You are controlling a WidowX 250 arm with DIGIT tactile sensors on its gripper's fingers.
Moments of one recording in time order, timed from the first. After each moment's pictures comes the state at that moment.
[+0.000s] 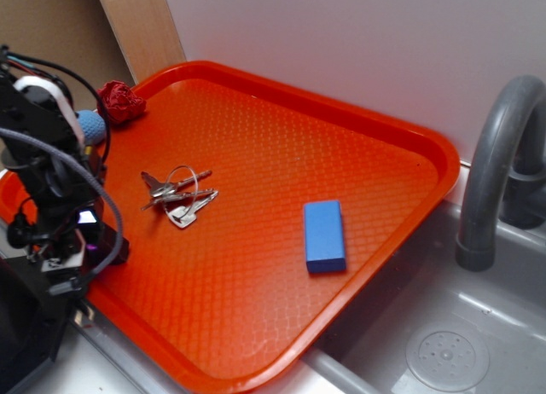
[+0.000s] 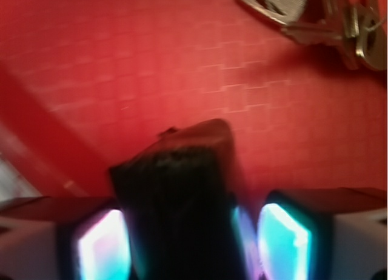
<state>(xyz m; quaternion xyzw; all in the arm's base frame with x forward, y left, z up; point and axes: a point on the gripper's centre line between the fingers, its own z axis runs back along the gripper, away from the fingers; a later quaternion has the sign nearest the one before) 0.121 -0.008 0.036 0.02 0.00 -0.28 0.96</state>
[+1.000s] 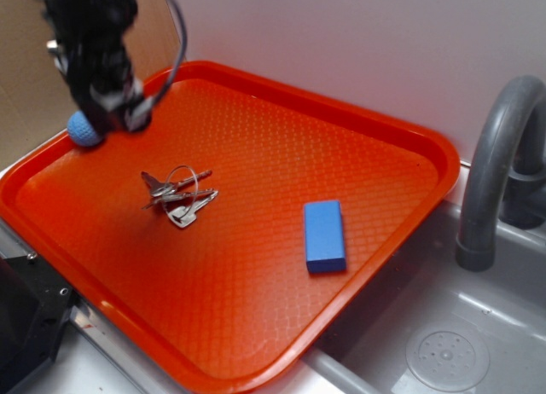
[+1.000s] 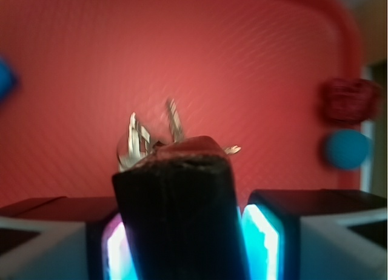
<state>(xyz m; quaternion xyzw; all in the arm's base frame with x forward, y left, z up) 0.197 -0.003 0.166 0.08 -0.05 0.07 0.99</state>
